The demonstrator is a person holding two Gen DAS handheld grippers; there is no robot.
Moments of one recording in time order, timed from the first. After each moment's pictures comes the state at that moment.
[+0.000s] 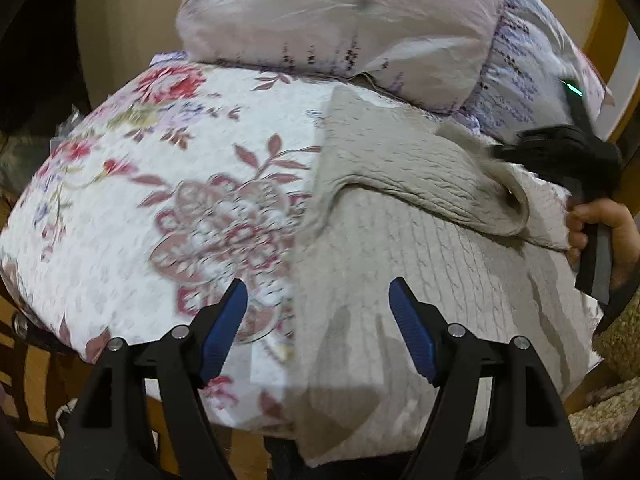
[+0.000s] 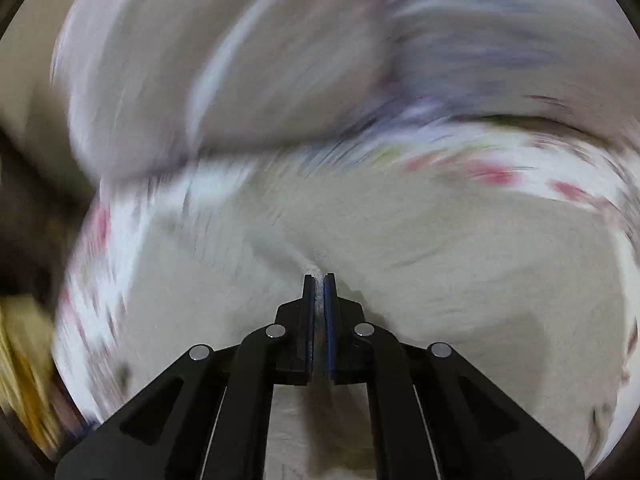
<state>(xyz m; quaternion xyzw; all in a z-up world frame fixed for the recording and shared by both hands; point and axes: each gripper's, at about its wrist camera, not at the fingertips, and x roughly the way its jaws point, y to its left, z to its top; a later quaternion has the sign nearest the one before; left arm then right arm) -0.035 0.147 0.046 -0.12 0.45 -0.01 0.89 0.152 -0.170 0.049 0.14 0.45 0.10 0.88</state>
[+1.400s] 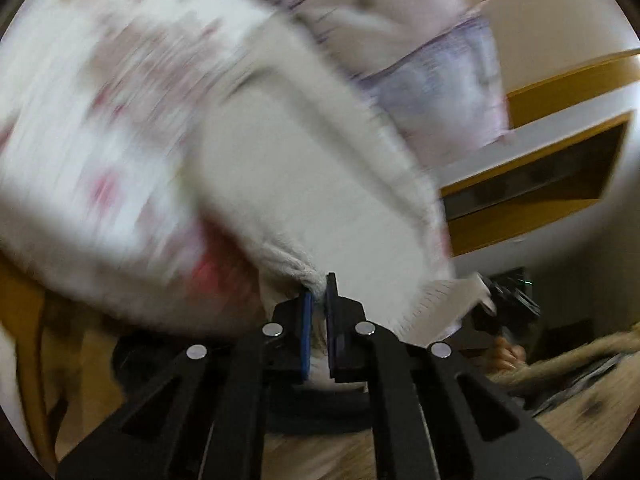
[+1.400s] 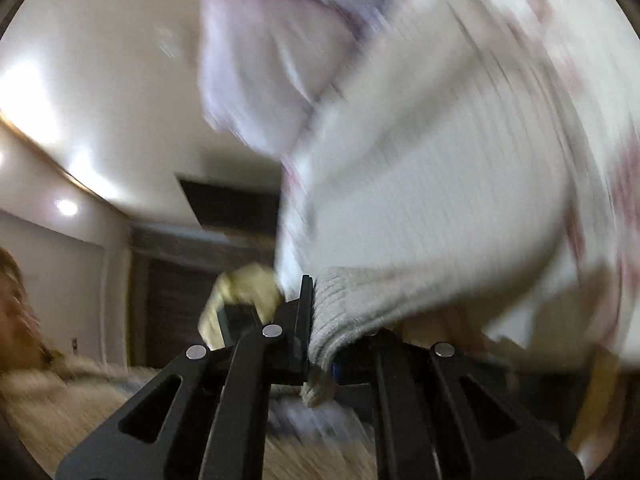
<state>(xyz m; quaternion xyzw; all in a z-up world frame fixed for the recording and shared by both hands) -0.075 0.147 0.038 -0.35 0.44 -0.24 0.79 -0.057 -0.372 0.036 0.45 0.43 0.37 0.69</state>
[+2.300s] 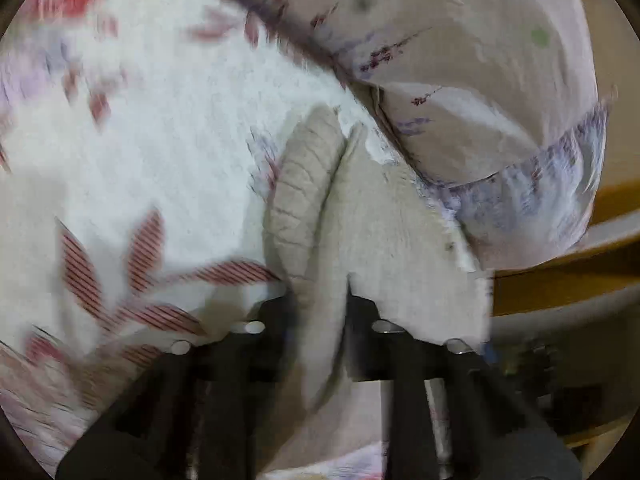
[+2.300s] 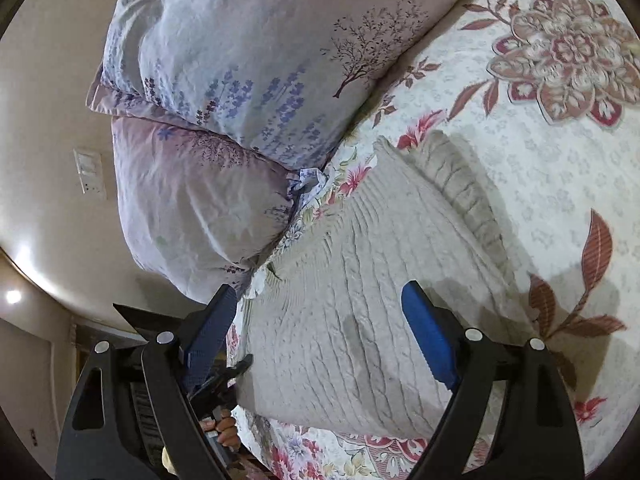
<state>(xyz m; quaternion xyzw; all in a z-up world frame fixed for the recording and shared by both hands) 0.155 0.157 0.001 -0.39 0.50 -0.12 0.76 0.109 -0.386 0.024 0.47 0.40 0.19 0.76</state>
